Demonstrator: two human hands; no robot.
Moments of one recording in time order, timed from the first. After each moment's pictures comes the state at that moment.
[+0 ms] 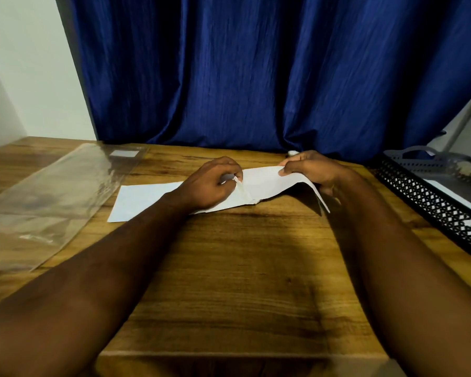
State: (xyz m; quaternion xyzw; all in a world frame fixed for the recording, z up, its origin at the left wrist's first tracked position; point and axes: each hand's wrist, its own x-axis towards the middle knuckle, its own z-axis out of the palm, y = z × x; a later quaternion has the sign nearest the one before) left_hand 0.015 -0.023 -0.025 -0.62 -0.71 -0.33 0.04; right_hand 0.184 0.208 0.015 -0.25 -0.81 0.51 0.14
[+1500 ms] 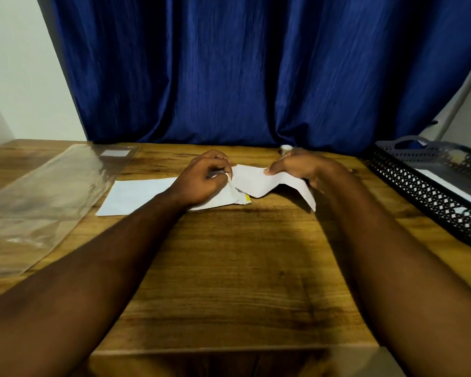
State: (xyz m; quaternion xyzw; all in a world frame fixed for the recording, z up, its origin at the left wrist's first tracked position) left_hand 0.005 -0.013 -0.036 -0.58 -0.70 -0.41 0.03; right_hand 0.176 0.192 0.019 -0.35 -0.82 0.43 0.10
